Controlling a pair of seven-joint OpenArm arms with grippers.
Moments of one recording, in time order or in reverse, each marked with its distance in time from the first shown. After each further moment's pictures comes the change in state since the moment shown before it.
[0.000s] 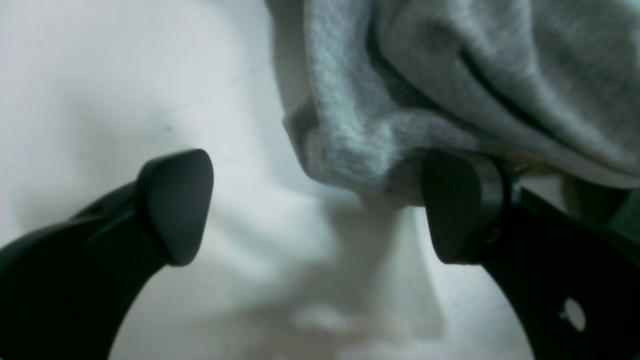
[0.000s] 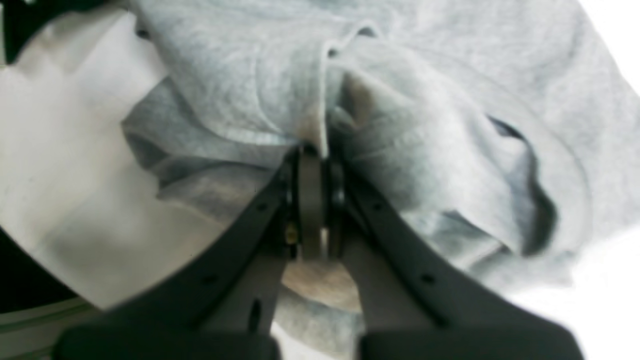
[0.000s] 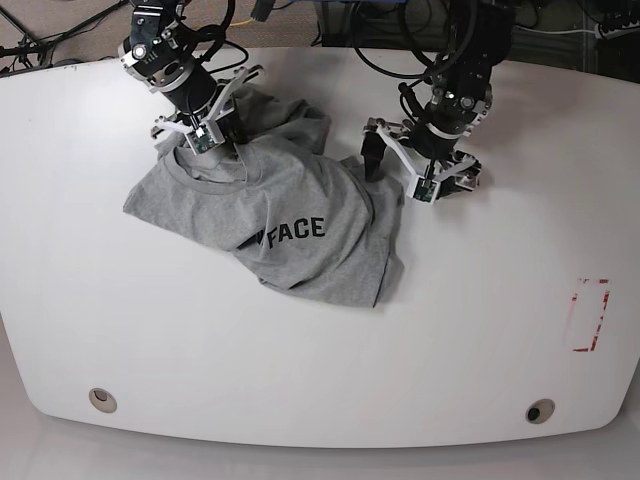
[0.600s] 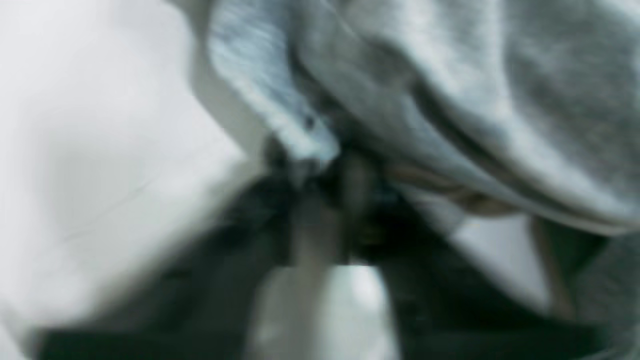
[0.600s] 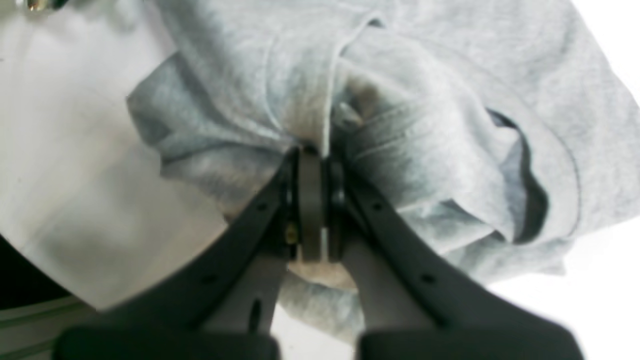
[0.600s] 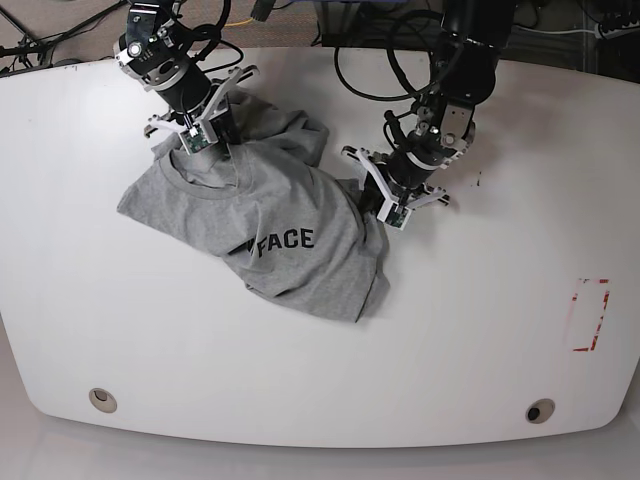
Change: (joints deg) left arm -9.1 2.2 1.9 -14.2 -1.0 -9.1 -6.8; right arm -0.7 0.2 0.7 0.8 -0.1 0.0 0.0
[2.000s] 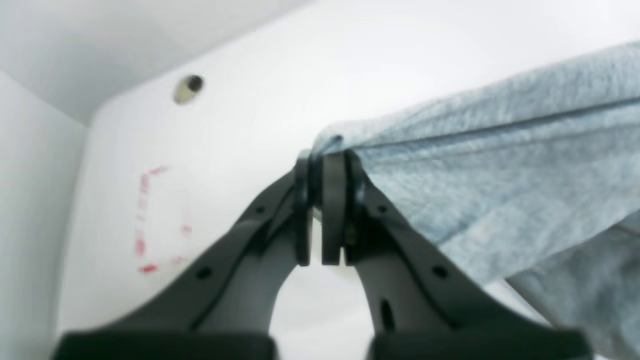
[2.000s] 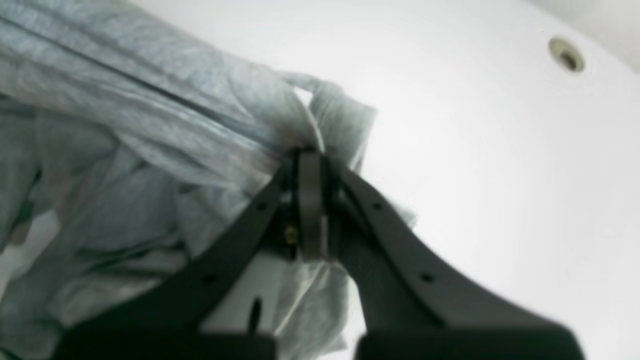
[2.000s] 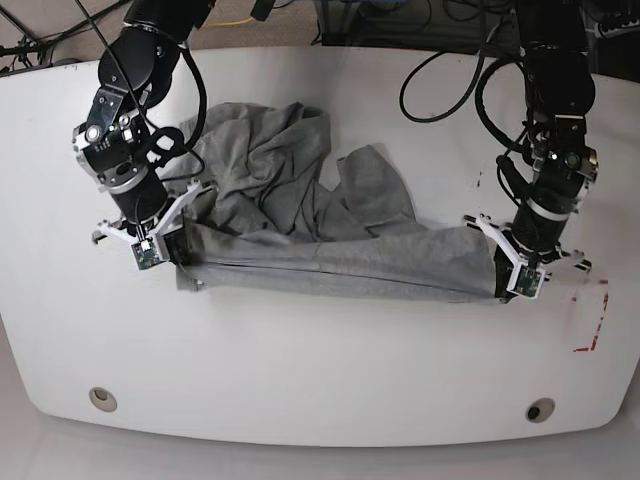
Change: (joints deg) left arm -5.1 -13.0 -18.7 28.7 0.3 -2.1 13.7; right arm 27.7 0.0 8.1 0.2 1.2 0.9 -13.5
